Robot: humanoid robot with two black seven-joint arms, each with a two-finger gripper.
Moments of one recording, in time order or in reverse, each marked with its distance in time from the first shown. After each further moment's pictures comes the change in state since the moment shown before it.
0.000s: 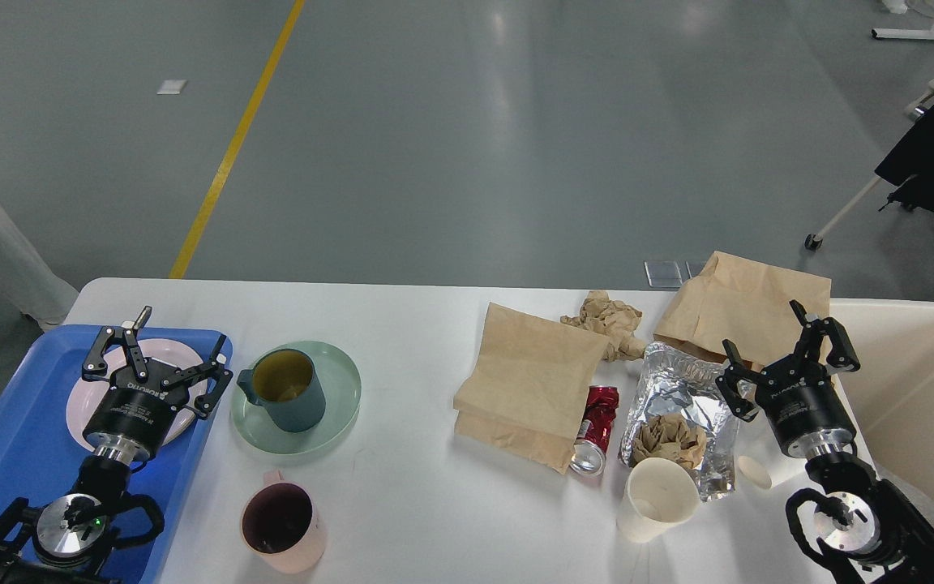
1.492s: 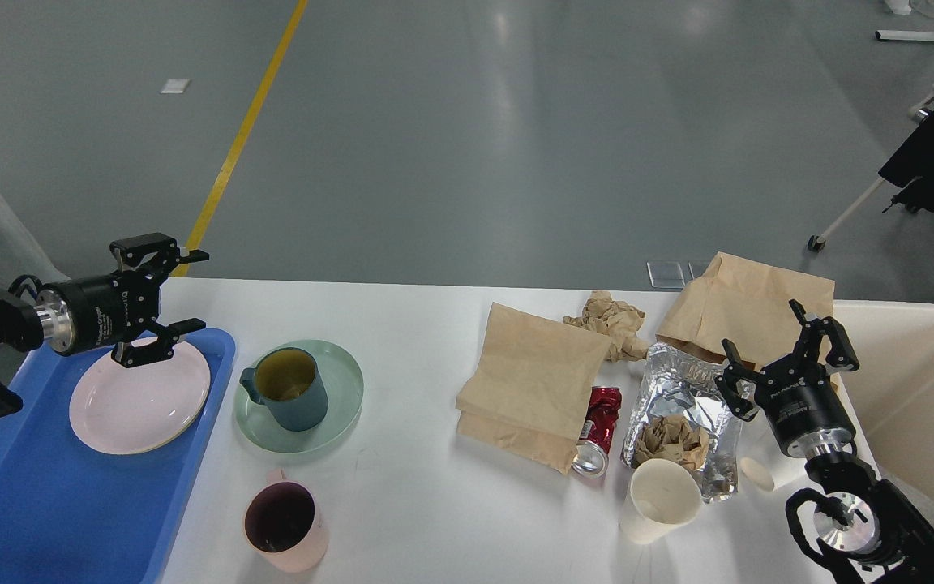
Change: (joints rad) left arm -0.786 0.530 1.523 -0.012 0.000 0.008 -0.013; right arm 0.000 0.000 0.000 0.000 0.000 0.001 0.000
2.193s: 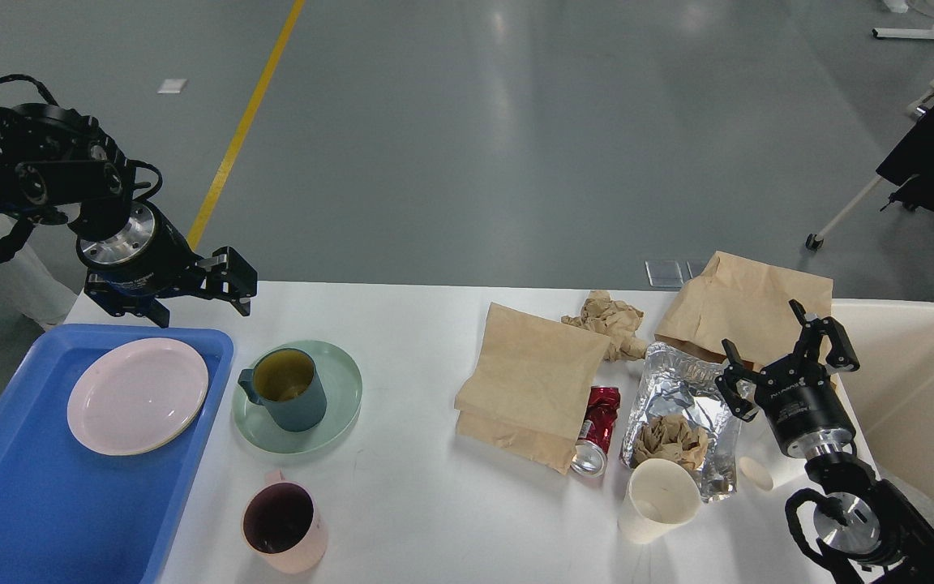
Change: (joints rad) left arm -0.911 -0.409 1.302 -0.444 -0.061 -0.048 -0.013; right arm 0.000 0.000 0.000 0.000 0.000 -0.001 0.000
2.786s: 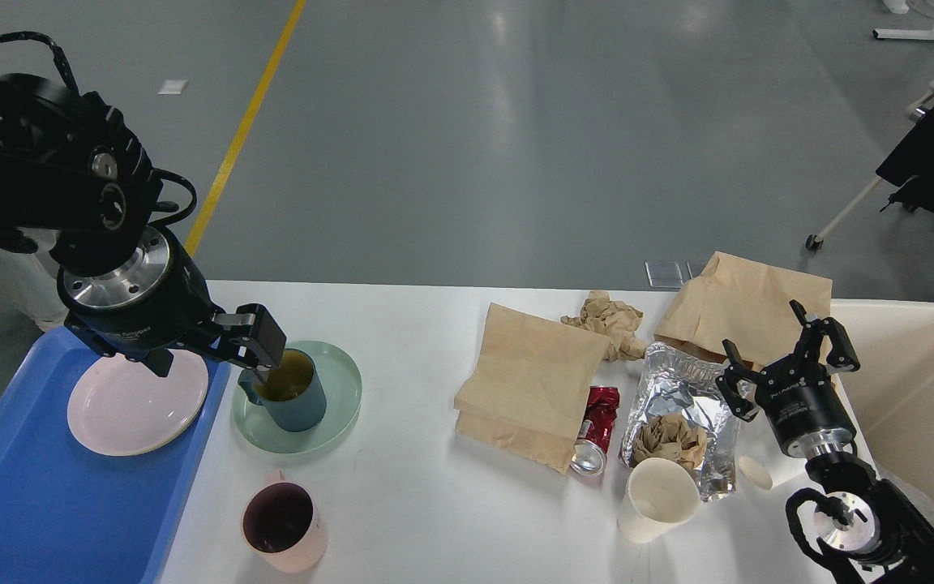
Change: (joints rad) left arm -0.509 -0.117 0.065 -0.632 -0.024 0.131 -0.012; right arm 0.000 0.000 0.000 0.000 0.000 -0.001 0.000
